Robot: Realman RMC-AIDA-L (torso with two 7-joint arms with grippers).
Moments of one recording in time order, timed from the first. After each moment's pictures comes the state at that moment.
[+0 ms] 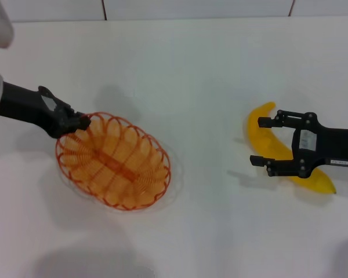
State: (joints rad) left arm -0.81 -2.04 0.67 0.80 2.58 1.50 -1.67; right arm 0.50 1.97 -0.36 -0.37 -2.25 -1.60 0.73
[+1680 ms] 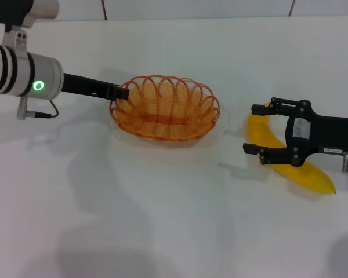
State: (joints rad) left arm -0.96 -2.04 0.70 0.41 2.43 1.03 -2.03; right arm 0.53 1.97 -0.36 -0.37 -2.22 -1.60 0.73
